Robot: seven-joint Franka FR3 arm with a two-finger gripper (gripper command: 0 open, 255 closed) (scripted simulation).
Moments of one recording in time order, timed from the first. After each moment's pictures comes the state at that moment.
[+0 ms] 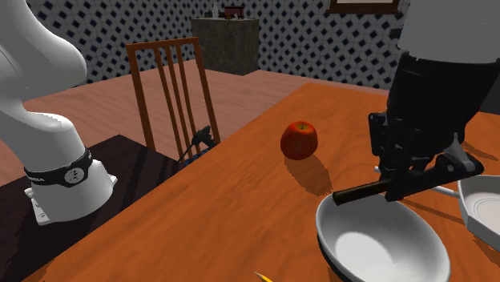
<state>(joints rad) 0.04 0.39 0.27 -1.65 -0.14 2.04 -0.35</state>
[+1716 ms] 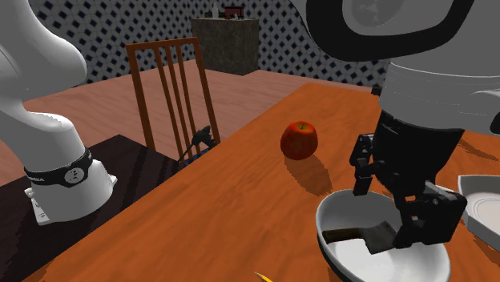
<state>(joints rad) 0.05 0.45 0.26 -1.72 -0.16 2.17 -0.33</state>
